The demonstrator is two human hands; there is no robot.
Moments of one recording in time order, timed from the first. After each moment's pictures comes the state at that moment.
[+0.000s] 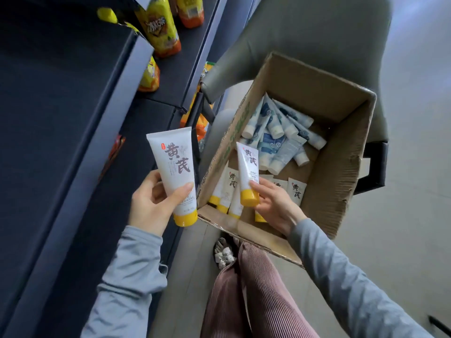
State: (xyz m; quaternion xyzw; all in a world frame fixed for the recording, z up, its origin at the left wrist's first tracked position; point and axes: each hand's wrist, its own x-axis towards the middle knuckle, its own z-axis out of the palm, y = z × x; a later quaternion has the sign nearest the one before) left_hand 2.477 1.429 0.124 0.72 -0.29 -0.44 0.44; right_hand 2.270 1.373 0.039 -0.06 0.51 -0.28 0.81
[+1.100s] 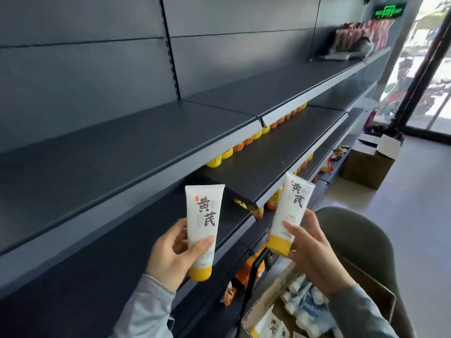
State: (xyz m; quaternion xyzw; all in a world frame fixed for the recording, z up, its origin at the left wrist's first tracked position) left_hand 2.500 1.528 0.407 0.67 -0.37 -0.20 0.61; right_hand 2.314 1.364 0.372 -0.47 0.24 -0.34 0.78
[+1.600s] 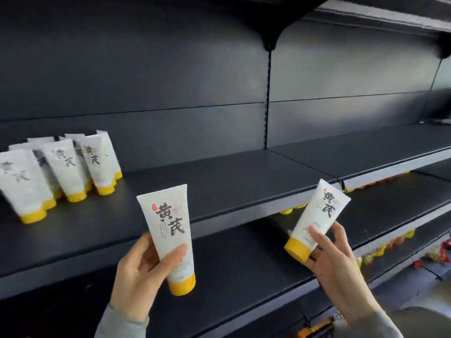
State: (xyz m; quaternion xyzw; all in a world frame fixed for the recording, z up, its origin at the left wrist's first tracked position) left_hand 2.496 1.641 0.490 0.62 -0.22 0.04 0.75; right_hand 2.395 1.370 0.451 -0.48 0.08 -0.31 0.82
